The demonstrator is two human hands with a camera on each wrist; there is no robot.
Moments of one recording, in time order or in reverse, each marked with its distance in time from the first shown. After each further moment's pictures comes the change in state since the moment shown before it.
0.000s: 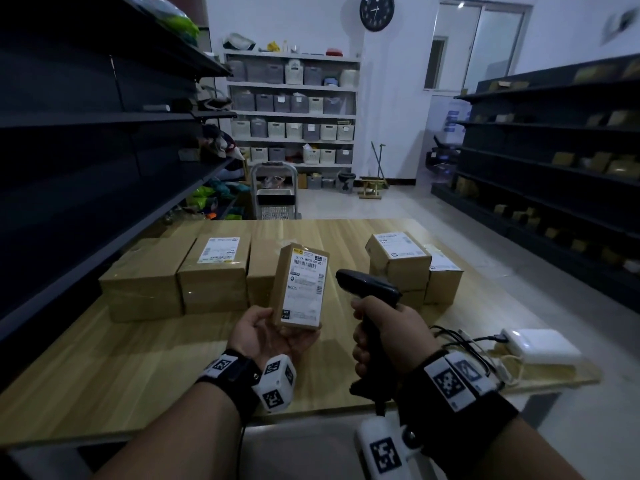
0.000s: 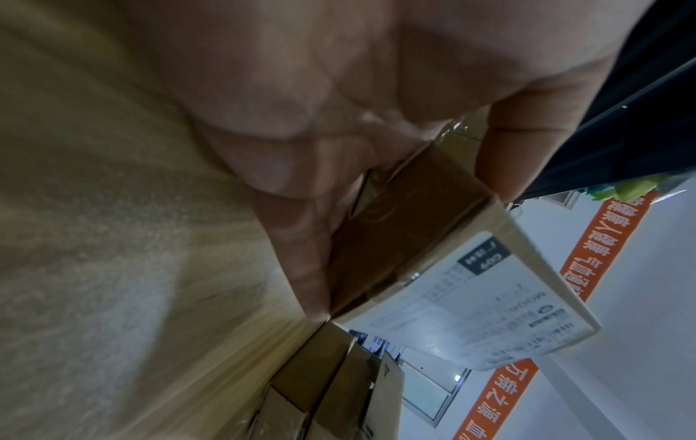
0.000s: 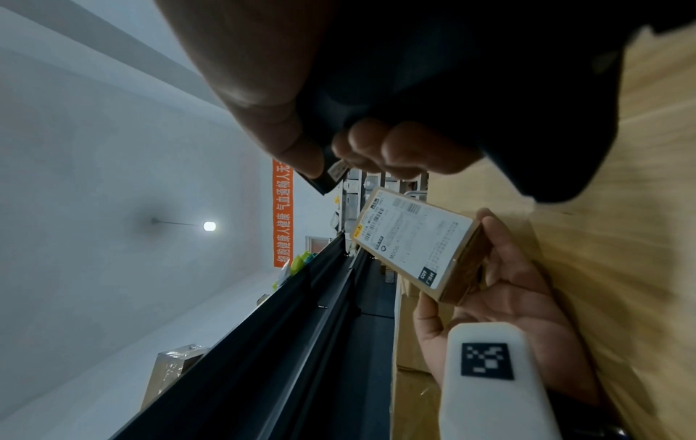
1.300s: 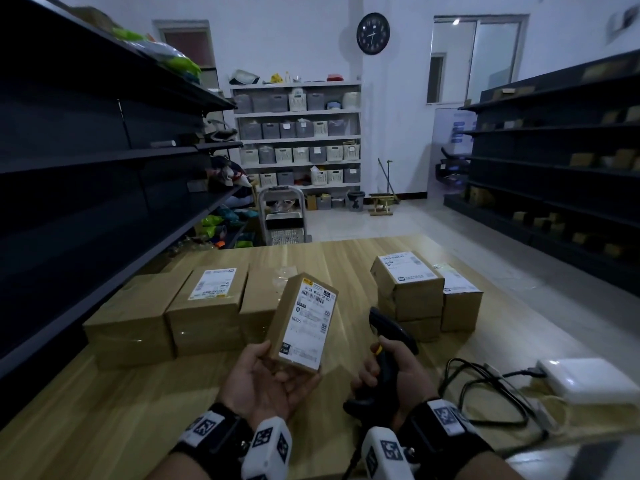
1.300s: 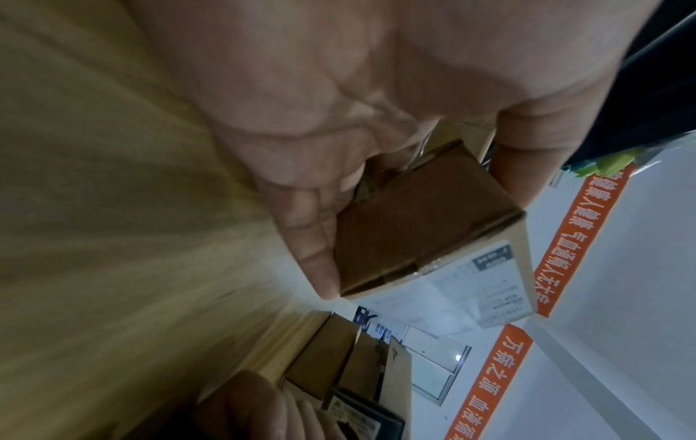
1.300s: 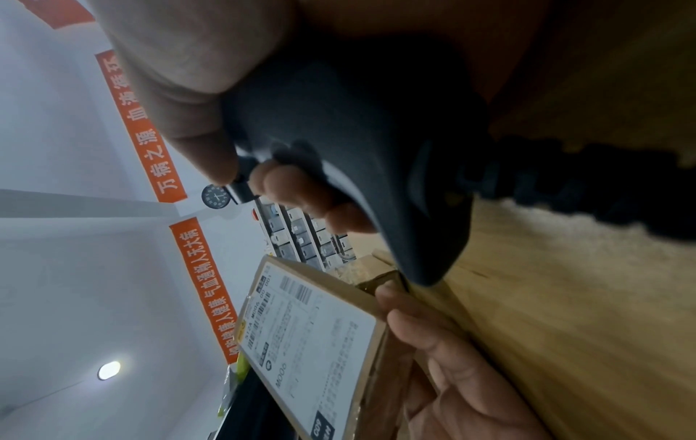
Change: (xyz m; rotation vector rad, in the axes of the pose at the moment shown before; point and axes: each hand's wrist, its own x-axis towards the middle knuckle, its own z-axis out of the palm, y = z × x) left_hand -0.015 -0.007 0.026 0.137 0.134 0.108; right_hand 0.121 0.070 -0.044 0.609 -0.095 0.092
